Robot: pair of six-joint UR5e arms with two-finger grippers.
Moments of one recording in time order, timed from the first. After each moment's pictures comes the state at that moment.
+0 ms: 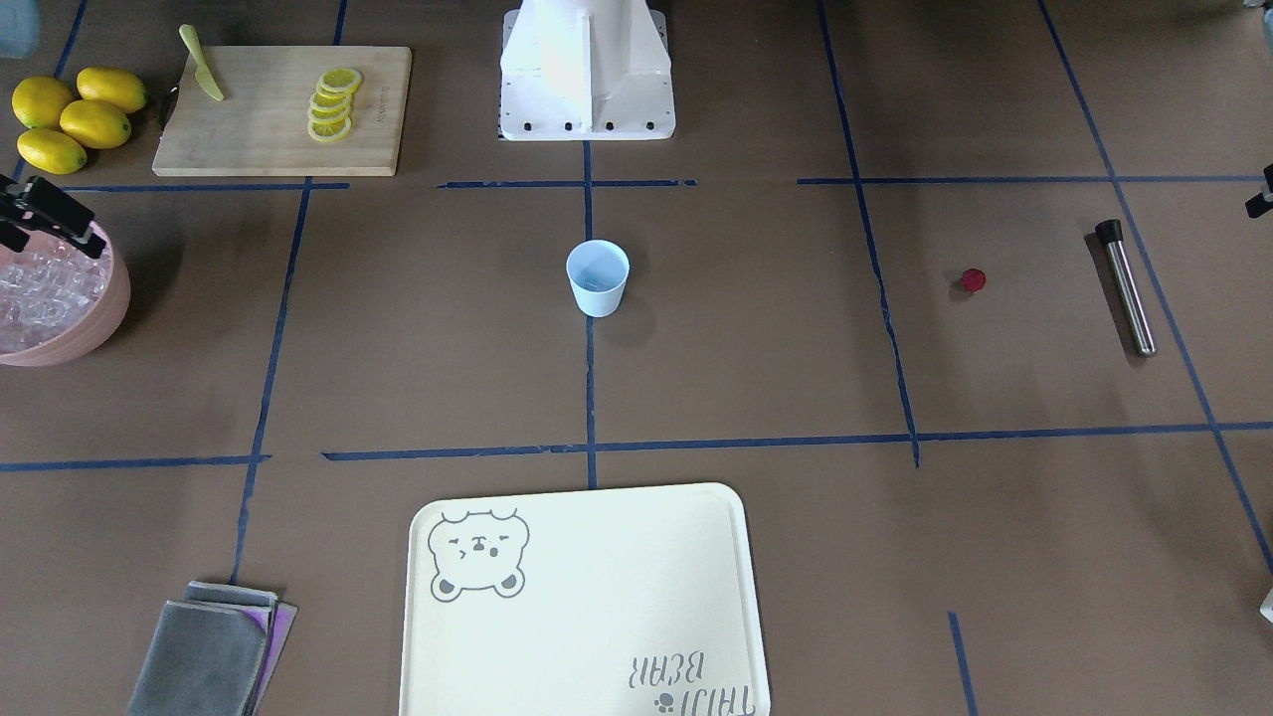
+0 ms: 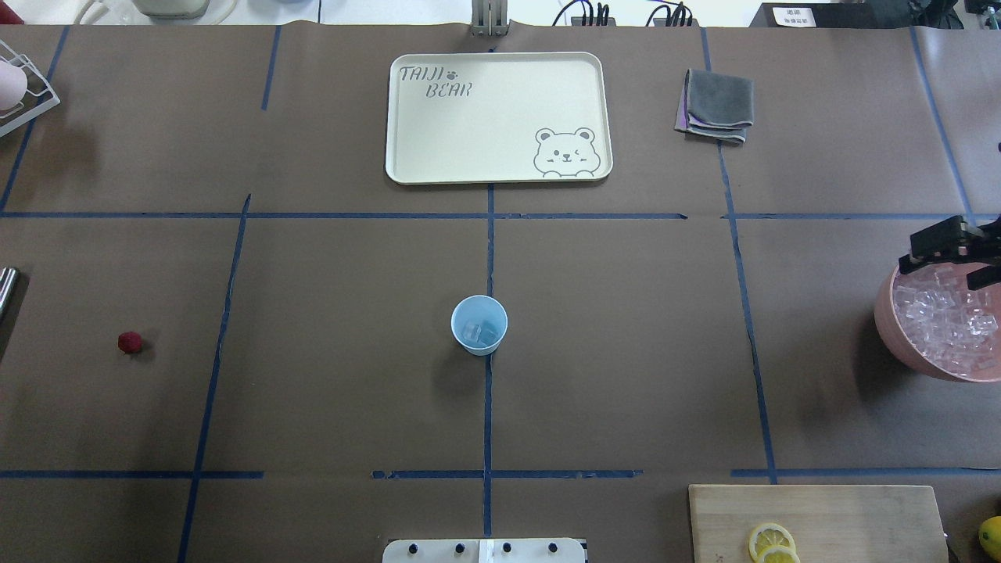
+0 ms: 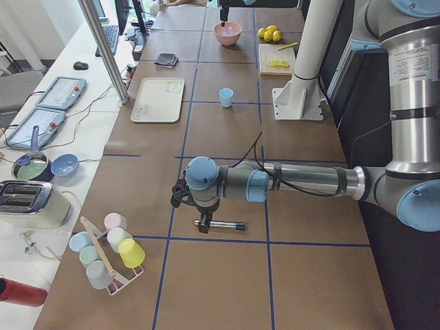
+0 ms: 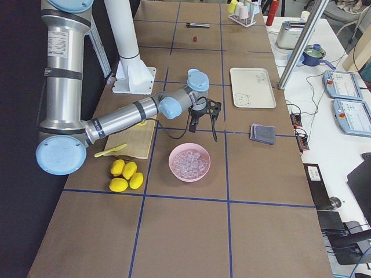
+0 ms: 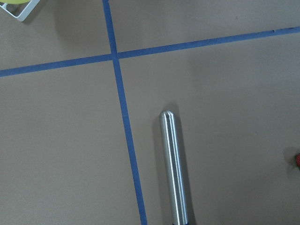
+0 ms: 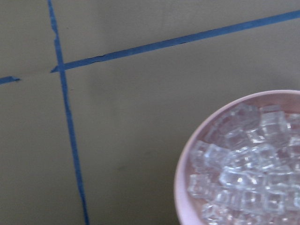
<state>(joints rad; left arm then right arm) -1.51 -1.42 -1.76 -1.61 -2.45 0.07 1.17 -1.73 1.98 -1.36 2.36 0.76</state>
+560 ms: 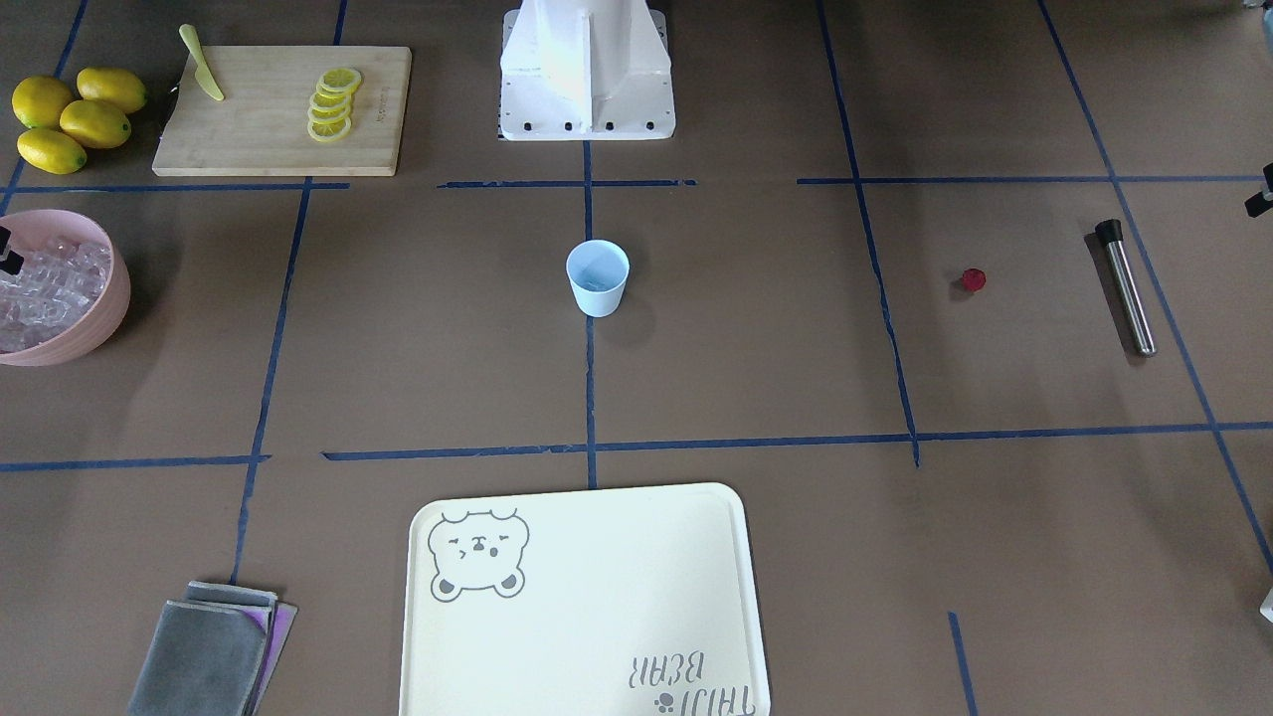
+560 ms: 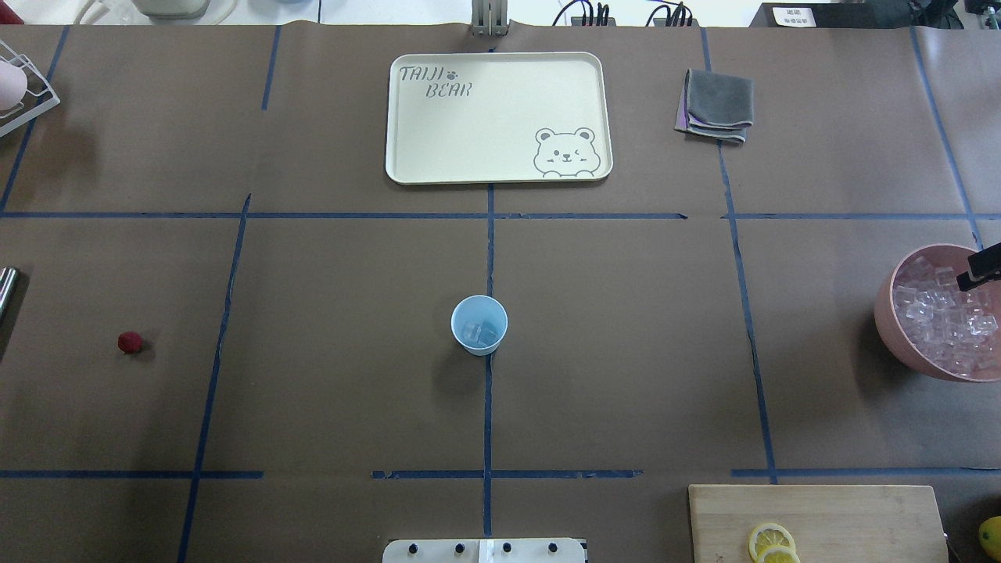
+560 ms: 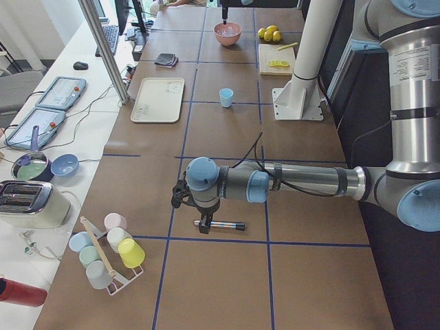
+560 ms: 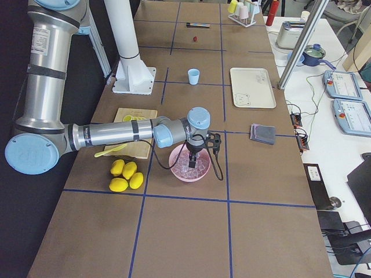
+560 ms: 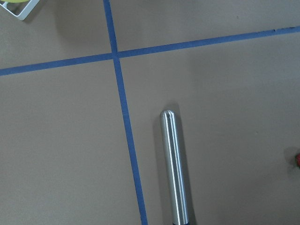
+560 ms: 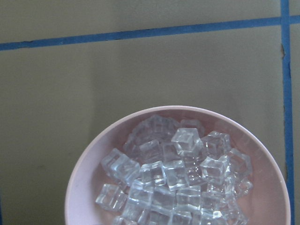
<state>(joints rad) -1.51 -1.41 -1.76 -1.61 -2.45 0.07 1.23 -1.75 1.85 -1.36 2.36 0.53</state>
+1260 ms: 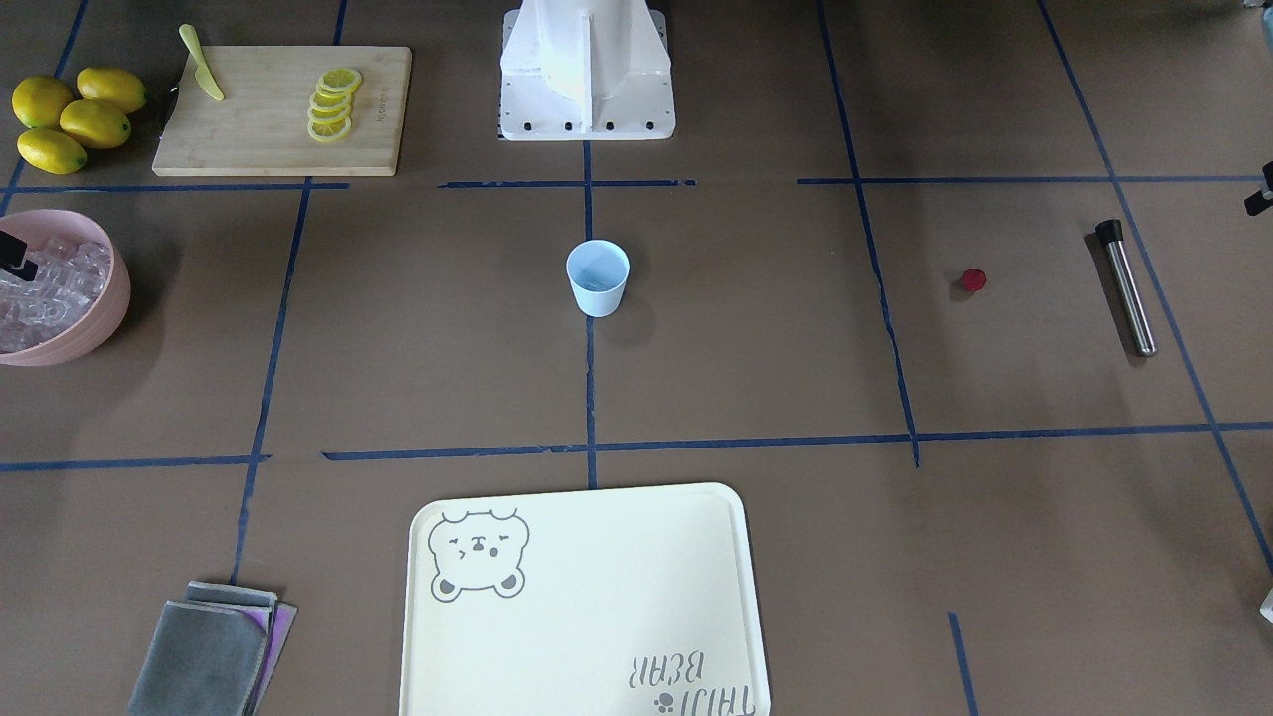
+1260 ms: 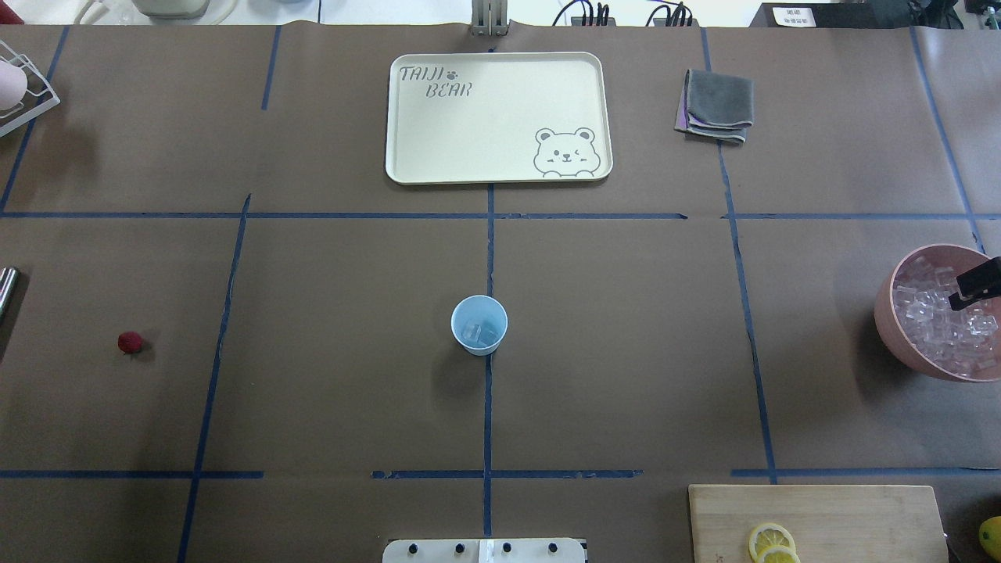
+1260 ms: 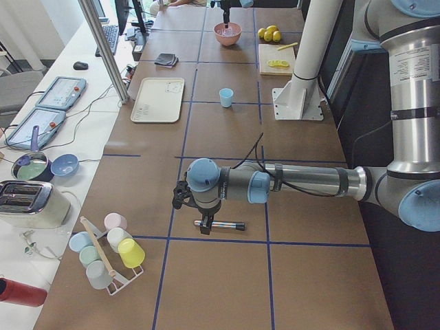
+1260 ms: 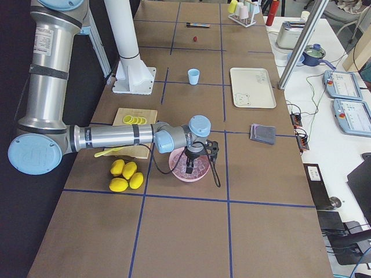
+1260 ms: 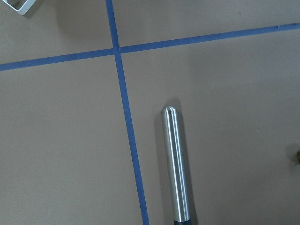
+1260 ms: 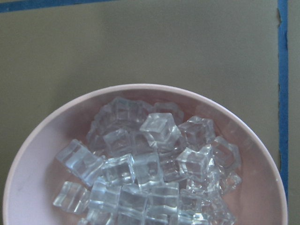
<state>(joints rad) -1.51 -1.41 -1.76 -1.61 -2.45 0.08 1.18 -1.75 1.79 -1.36 2.36 0.54</state>
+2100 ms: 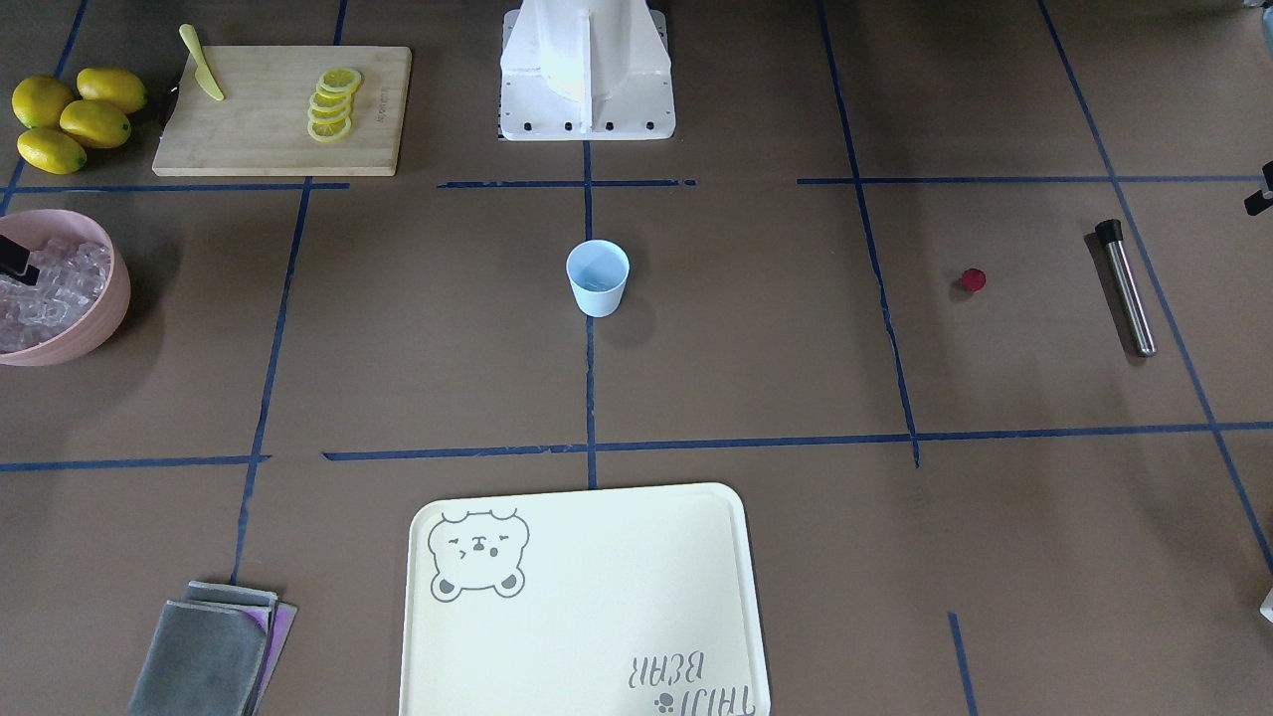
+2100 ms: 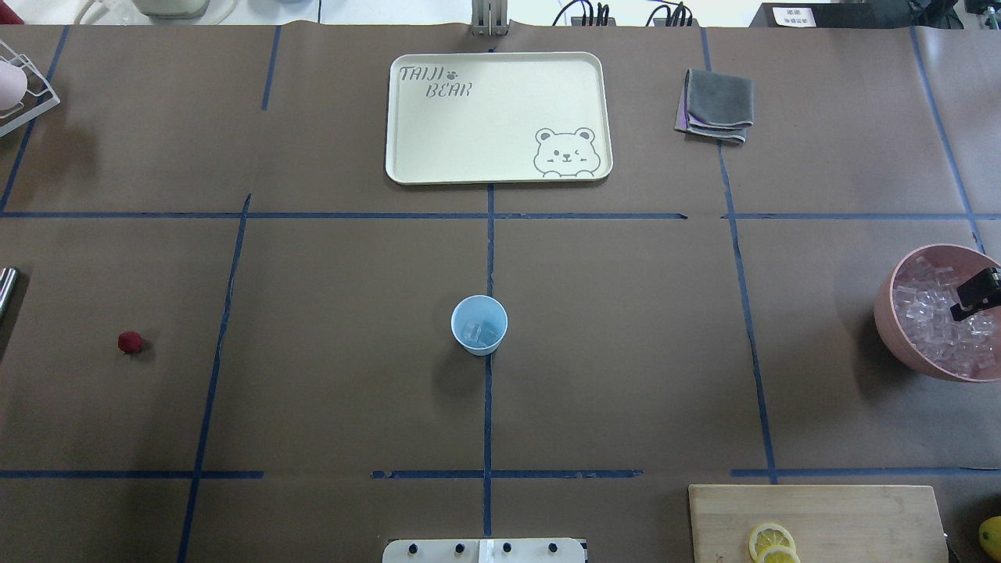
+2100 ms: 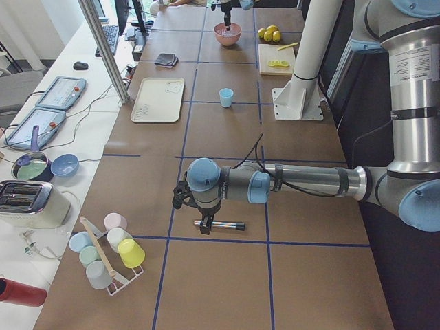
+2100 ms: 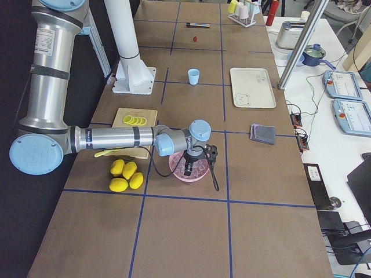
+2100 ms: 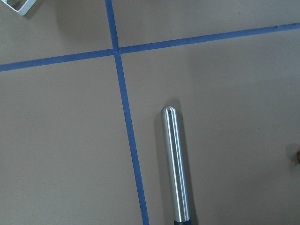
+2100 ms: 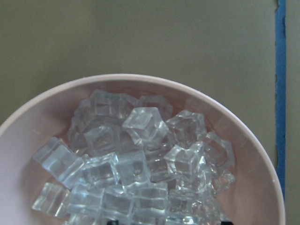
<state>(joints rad) -1.51 -1.41 -1.76 -1.62 -2.45 0.08 1.17 -1.75 1.76 -1.36 2.36 0.53</state>
